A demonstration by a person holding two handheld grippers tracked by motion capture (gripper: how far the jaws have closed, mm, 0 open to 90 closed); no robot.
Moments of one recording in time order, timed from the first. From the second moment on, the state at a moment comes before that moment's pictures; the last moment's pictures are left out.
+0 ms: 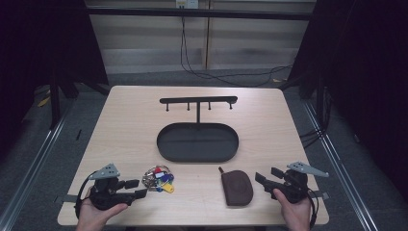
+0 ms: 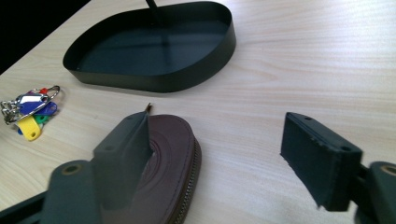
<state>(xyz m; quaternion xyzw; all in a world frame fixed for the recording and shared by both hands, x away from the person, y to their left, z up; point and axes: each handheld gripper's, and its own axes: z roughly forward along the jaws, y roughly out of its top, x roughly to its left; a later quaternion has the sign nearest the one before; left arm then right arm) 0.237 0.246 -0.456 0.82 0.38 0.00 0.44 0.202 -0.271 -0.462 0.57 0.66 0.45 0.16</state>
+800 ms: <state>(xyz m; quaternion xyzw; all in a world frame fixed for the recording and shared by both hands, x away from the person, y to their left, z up) 0.238 0.241 -0.449 0.82 0.39 0.01 0.43 0.199 -0.268 -0.460 0.57 0.67 0.44 0.17</state>
